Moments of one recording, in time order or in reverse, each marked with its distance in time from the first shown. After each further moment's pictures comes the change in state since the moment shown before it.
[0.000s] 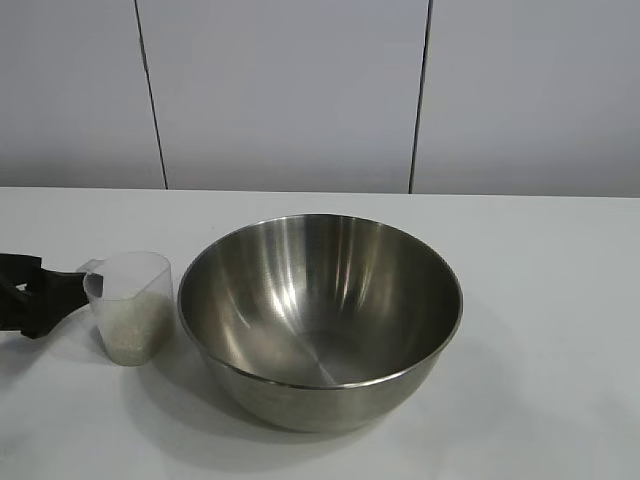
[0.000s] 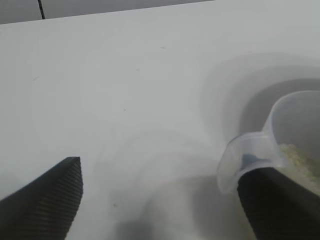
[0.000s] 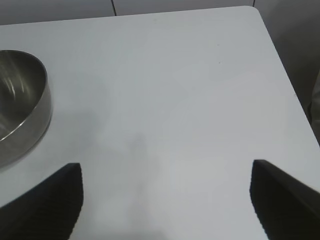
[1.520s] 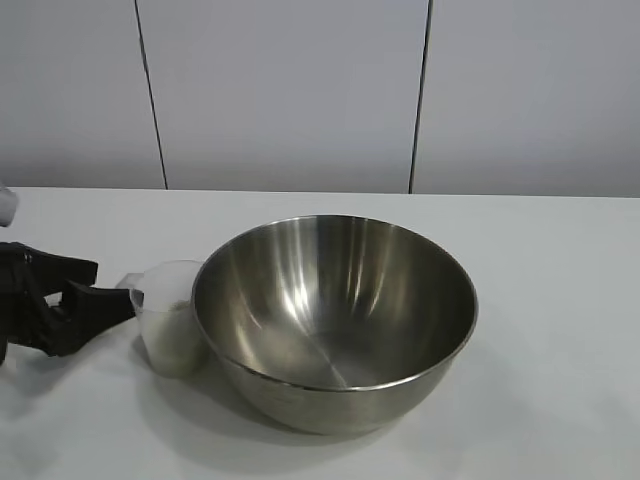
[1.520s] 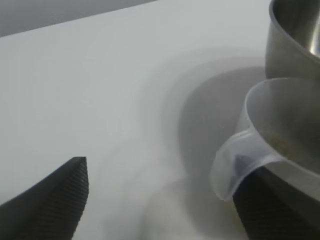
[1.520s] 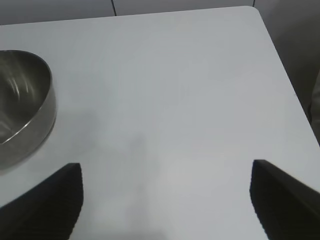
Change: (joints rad) left arm -0.064 0.066 -0.038 0.132 0.000 0.003; right arm 0.000 0.000 0.000 0.000 0.001 0.000
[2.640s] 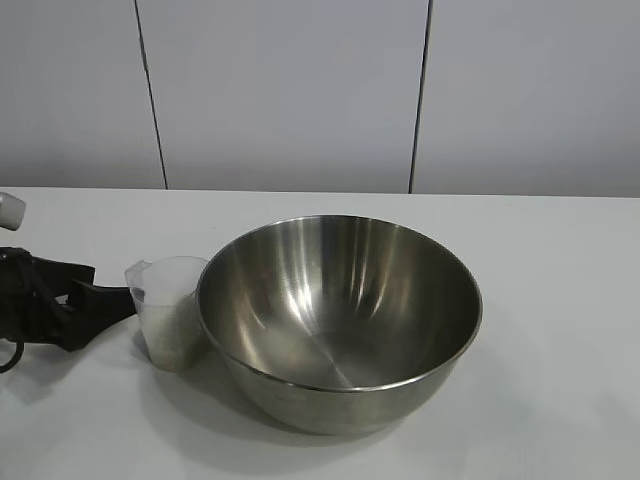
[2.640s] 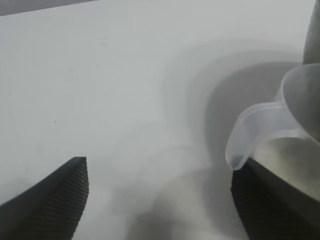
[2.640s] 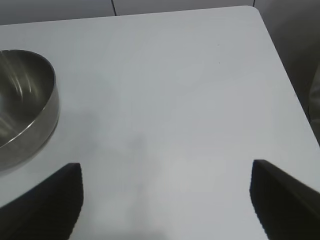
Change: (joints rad) left arm -0.002 0.012 -0.035 -0.075 0.000 -0.036; right arm 0.000 0.000 0.000 0.000 0.000 0.000
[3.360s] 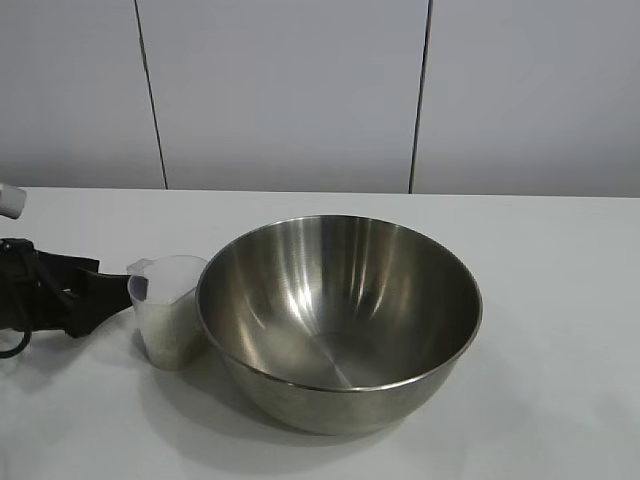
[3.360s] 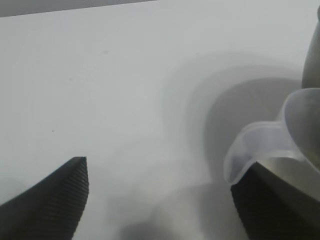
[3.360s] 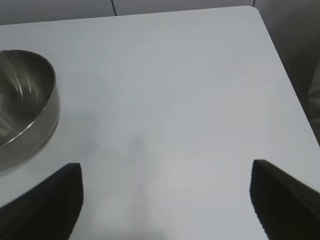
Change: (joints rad) left arm 0.000 0.000 -0.021 0.022 0.000 -0.062; right arm 0.000 0.000 0.000 0.000 0.000 0.000
